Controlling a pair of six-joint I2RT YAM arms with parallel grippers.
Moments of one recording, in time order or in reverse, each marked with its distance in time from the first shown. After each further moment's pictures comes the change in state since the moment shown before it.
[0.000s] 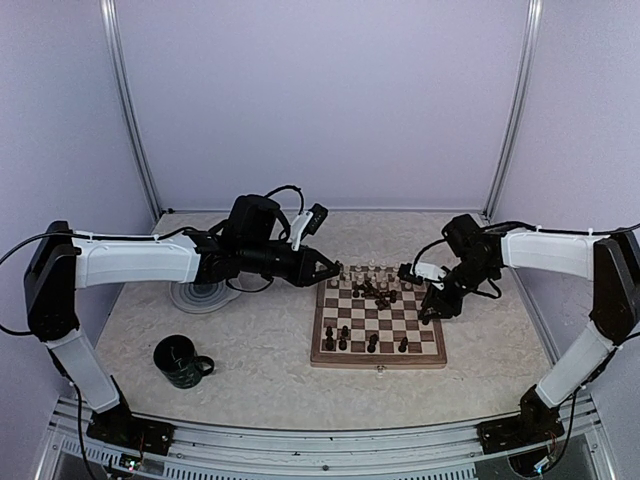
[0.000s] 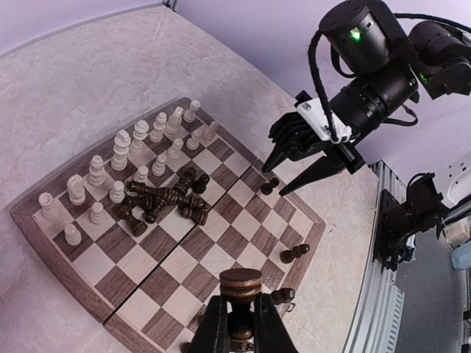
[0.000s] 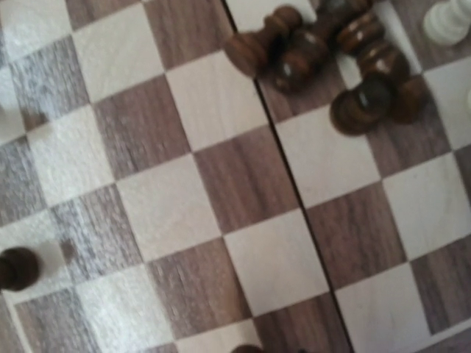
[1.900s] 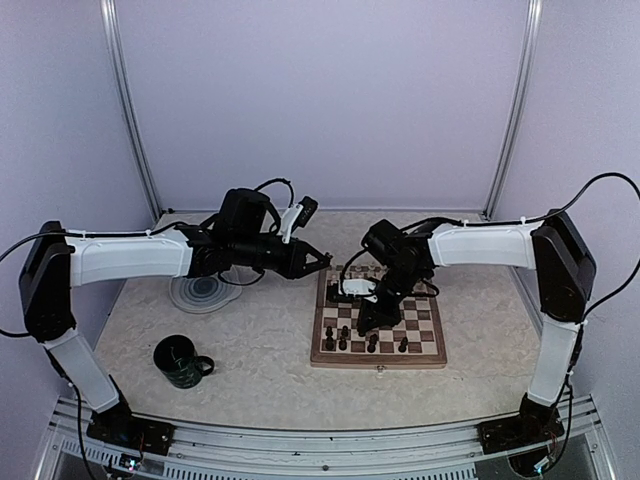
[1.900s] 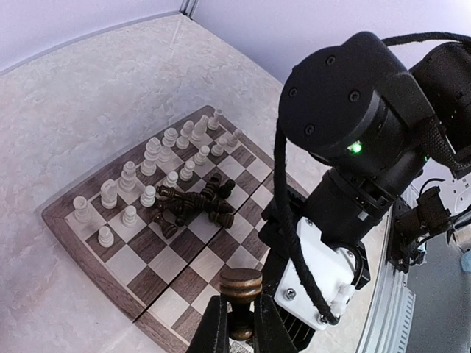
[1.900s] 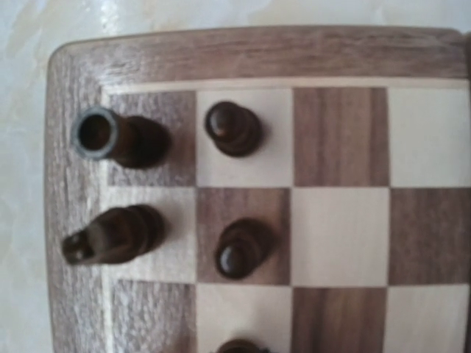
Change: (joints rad) left arm 0.048 -0.022 0.000 -0.029 0.000 0.040; right arm 0.352 0.328 0.346 -0.071 -0.035 0.003
